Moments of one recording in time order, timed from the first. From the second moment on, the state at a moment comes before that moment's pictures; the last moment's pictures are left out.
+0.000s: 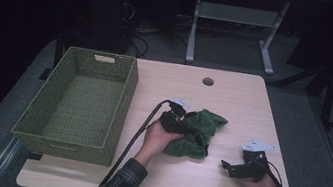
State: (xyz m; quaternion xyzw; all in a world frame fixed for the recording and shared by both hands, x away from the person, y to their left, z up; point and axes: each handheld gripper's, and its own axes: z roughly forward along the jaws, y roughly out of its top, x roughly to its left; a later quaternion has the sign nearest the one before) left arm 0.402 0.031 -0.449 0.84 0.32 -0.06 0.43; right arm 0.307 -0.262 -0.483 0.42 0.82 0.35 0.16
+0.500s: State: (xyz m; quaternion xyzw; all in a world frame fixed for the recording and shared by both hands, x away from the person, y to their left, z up) left arm 0.378 0.045 -0.417 0.85 0.30 -0.04 0.44; right arm 0.306 -0.261 -0.483 0.42 0.82 0.35 0.16
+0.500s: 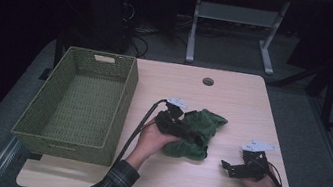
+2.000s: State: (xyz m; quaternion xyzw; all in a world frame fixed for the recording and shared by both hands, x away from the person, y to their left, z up) left arm 0.328 0.054 -0.442 0.88 0.26 0.00 0.40; right arm 0.292 -0.210 -0.463 0.35 0.83 0.42 0.10
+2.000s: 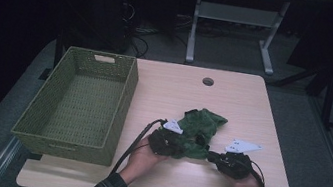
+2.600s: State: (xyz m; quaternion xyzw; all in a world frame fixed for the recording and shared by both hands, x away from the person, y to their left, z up) left arm 0.326 0.106 -0.429 0.86 0.30 0.00 0.41; right arm 0.281 -0.273 -0.451 0.40 0.81 0.40 0.16
